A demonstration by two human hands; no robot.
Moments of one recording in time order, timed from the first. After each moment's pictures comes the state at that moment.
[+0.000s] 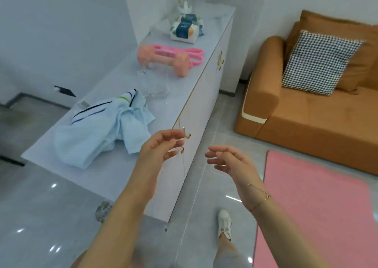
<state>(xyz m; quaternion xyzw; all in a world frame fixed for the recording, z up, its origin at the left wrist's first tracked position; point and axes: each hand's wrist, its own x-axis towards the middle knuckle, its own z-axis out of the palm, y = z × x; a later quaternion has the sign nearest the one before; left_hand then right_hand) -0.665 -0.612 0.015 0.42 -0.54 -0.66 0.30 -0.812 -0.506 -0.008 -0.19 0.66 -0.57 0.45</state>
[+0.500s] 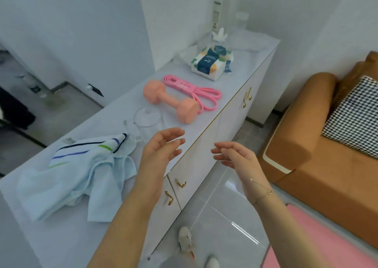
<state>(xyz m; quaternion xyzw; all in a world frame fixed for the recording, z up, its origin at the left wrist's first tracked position) -0.811 -0.726 0.042 0.48 -0.45 -0.61 0.45 -0.986 -0.679 0.014 -0.30 0.65 -0.50 0.48</state>
